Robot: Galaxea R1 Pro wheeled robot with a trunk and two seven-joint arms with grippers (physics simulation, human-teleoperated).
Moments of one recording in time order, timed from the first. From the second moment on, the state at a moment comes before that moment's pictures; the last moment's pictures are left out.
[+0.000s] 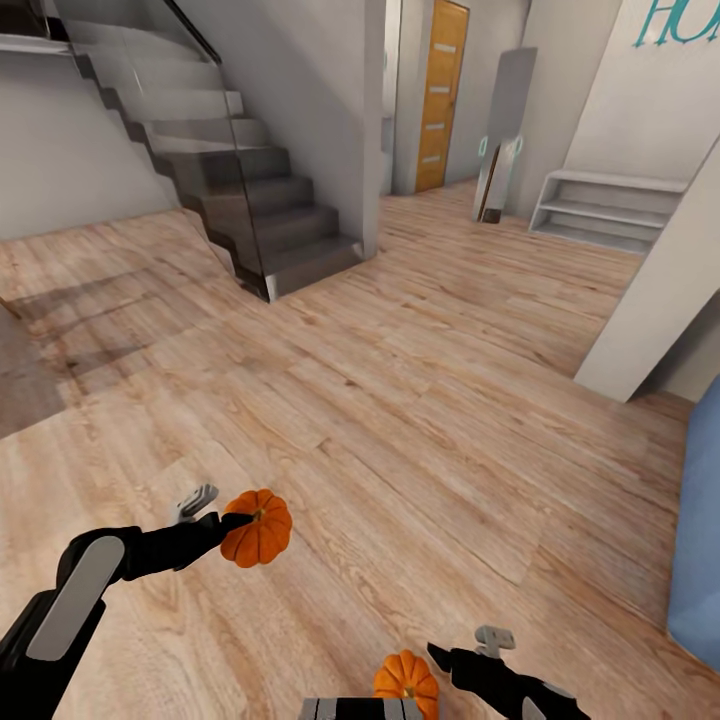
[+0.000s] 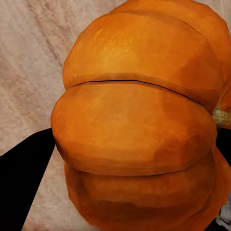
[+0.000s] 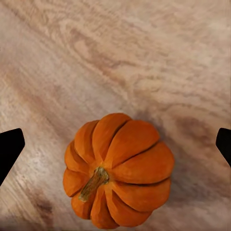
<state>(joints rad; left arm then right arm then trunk) -0.38 0.27 0.02 -1.40 1.08 0.99 0.20 -0.42 -0.10 0.30 -0.36 -0.59 0.05 0.42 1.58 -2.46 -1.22</state>
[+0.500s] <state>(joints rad) -0.38 0.27 0.02 -1.40 1.08 0.99 0.20 -0.42 -0.10 0.29 -0.36 -0.59 0.04 0.43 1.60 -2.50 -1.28</state>
